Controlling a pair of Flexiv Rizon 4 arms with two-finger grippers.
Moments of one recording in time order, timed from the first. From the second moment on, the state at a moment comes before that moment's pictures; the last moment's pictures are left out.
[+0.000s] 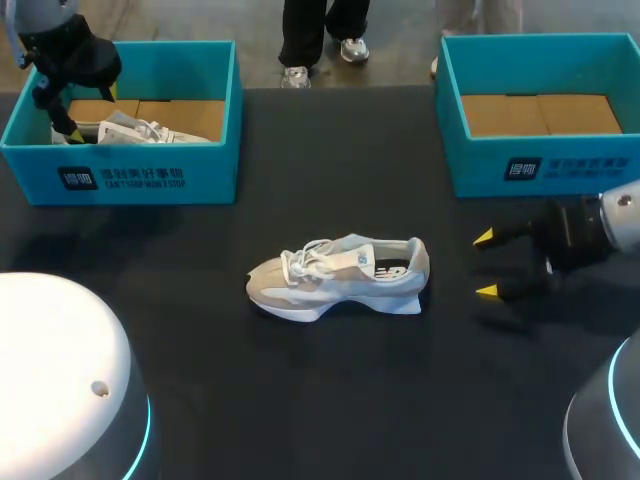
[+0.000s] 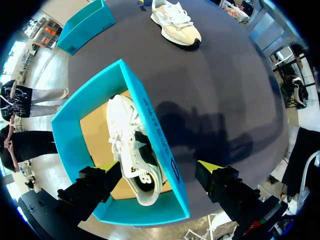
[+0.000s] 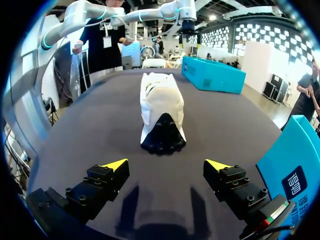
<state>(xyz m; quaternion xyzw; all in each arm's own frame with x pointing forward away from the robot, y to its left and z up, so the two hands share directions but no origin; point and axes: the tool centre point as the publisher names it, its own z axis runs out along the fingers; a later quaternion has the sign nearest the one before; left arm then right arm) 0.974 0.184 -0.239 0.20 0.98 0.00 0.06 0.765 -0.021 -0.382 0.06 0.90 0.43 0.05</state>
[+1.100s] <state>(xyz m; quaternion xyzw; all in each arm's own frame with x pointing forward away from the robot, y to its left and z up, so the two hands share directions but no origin) 0.974 0.184 -0.239 0.20 0.98 0.00 0.06 0.776 0.030 -0.385 0.07 0.89 0.44 0.04</state>
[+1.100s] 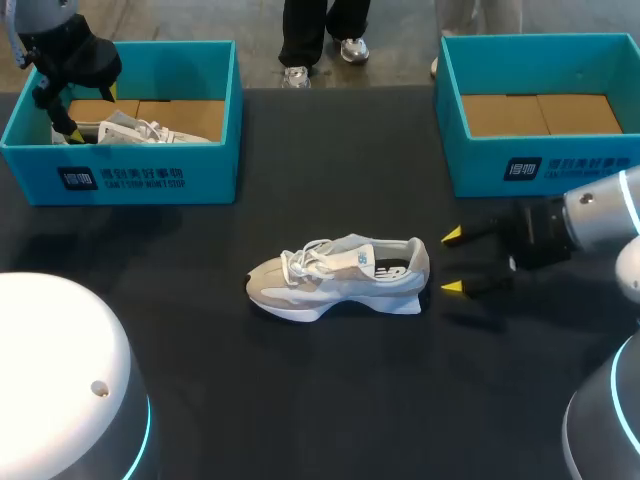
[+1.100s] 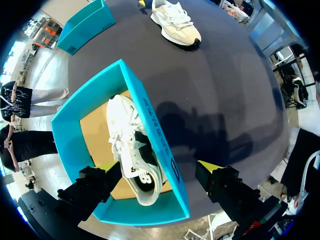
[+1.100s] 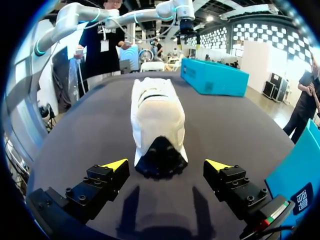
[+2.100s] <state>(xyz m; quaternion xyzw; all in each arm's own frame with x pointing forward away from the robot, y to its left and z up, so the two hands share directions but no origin) 0.974 0.184 -0.239 0.20 0.98 0.00 0.06 0.780 0.085 -0.405 0.06 0.88 0.46 0.02</state>
